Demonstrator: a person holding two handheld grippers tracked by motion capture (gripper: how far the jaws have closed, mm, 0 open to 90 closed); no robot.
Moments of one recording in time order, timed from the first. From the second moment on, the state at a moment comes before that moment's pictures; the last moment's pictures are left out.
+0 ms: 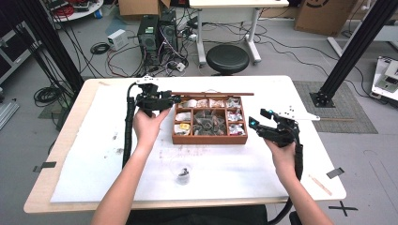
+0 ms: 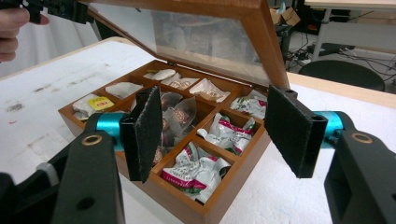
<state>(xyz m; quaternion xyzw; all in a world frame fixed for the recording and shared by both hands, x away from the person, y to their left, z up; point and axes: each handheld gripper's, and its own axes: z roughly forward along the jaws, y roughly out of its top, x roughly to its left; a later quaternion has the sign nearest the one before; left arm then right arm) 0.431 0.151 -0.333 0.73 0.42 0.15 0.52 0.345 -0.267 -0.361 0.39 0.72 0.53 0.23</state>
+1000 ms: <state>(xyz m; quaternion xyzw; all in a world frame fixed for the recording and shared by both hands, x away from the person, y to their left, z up) 0.406 0.150 -0.366 0.73 0.42 0.14 0.52 0.310 -0.285 -0.362 0.39 0.70 0.54 0.27</state>
